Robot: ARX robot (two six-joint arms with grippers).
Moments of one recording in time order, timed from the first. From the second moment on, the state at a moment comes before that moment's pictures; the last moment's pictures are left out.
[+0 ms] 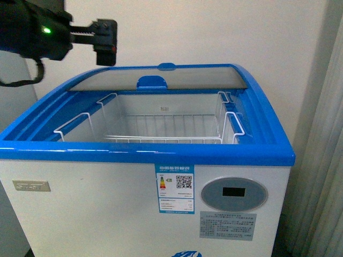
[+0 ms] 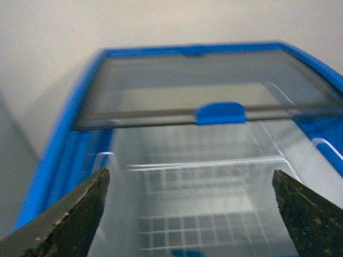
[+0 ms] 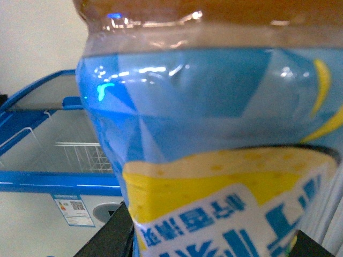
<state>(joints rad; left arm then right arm) -0.18 1.59 1.10 0.43 0.01 0.03 0.15 0.39 0.57 -0.16 0.19 0.09</state>
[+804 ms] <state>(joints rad) -0.02 1.01 0.23 0.78 0.00 0.00 0.15 1.54 1.35 -0.43 -0.17 -0.98</state>
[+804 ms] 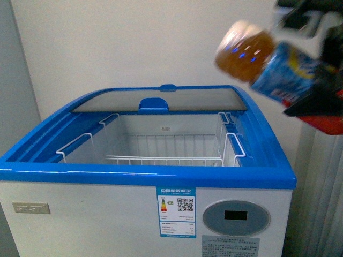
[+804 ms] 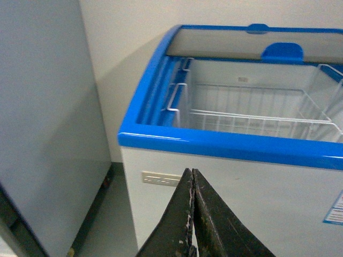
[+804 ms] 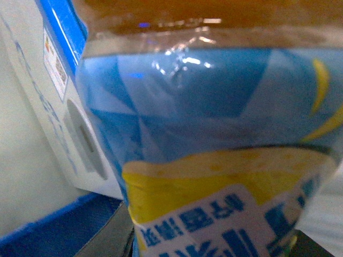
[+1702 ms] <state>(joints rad) 0.00 0.59 0.01 0.57 0.00 0.00 0.34 2.27 2.03 -0.50 0.03 -1.32</state>
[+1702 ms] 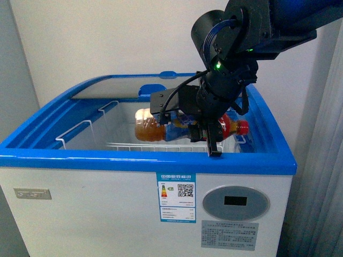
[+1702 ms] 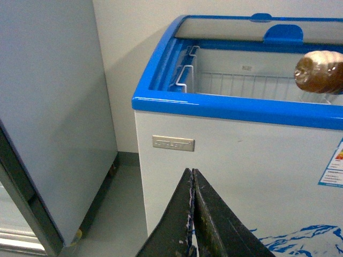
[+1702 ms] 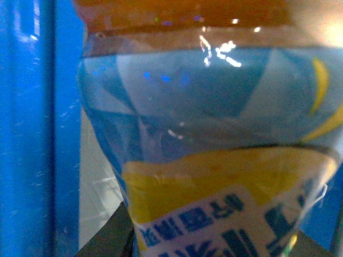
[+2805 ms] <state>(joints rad) 0.00 0.01 0.01 0.00 0.00 0.00 0.00 0.23 0.29 -0.09 0.00 -0.01</state>
